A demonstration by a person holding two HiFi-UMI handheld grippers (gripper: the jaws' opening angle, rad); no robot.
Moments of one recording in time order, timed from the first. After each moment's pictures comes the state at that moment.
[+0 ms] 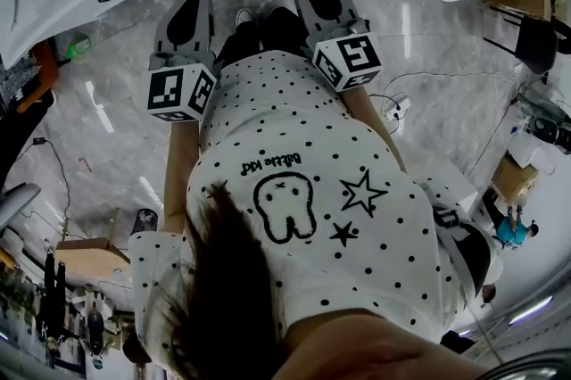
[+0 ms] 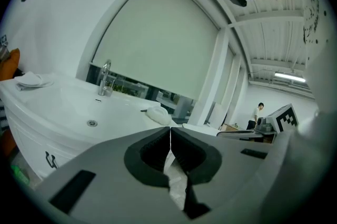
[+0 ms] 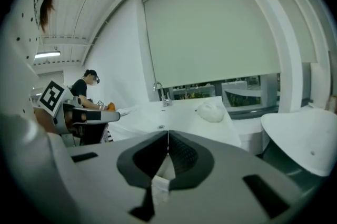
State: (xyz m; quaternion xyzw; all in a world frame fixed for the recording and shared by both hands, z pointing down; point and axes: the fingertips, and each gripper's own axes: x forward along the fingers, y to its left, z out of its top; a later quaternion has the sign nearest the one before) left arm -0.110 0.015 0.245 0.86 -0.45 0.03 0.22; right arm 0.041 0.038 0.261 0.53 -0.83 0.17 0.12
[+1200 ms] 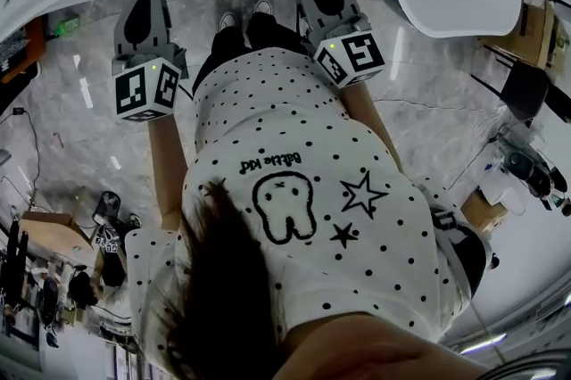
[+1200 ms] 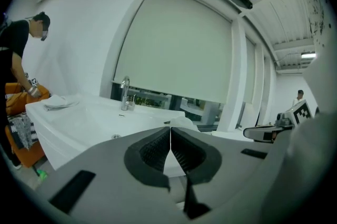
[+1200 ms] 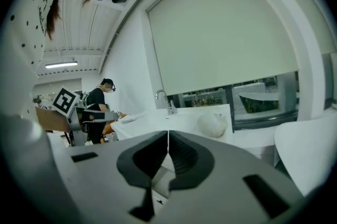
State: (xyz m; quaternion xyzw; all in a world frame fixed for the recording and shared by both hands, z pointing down) left arm -0.119 -0.036 0.225 0.78 -0.60 0.04 0.17; right arm 0.104 -0.027 0.243 0.44 -0.88 0.15 0.08
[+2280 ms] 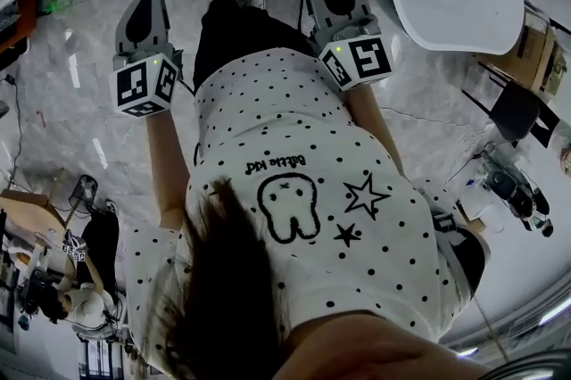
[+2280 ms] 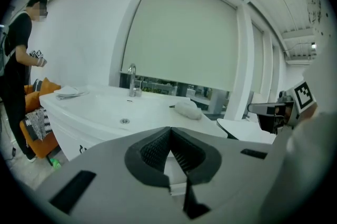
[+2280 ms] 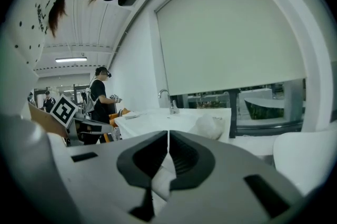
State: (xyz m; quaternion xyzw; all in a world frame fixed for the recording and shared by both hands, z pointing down) left arm -0.103 0.000 0.285 0.75 -0.63 0.09 0.19; right arm 0.134 -0.029 0.249 0.42 -0.90 0.11 0.10
